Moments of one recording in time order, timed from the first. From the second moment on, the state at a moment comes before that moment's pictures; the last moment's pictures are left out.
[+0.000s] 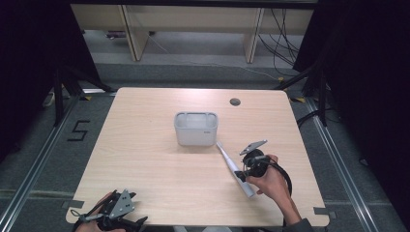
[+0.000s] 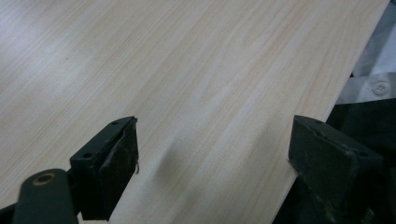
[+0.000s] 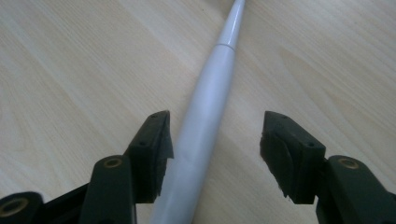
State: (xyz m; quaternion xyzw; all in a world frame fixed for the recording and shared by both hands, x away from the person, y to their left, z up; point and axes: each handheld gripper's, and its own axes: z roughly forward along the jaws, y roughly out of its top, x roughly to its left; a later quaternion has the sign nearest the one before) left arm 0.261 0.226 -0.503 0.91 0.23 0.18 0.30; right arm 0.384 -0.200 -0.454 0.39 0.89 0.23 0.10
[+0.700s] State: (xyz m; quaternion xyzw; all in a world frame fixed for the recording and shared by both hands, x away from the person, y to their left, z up) left arm 0.260 0.225 -0.503 0.91 0.23 0.18 0.30; right arm 0.404 -0.181 -0.466 0.38 0.91 0.16 0.07
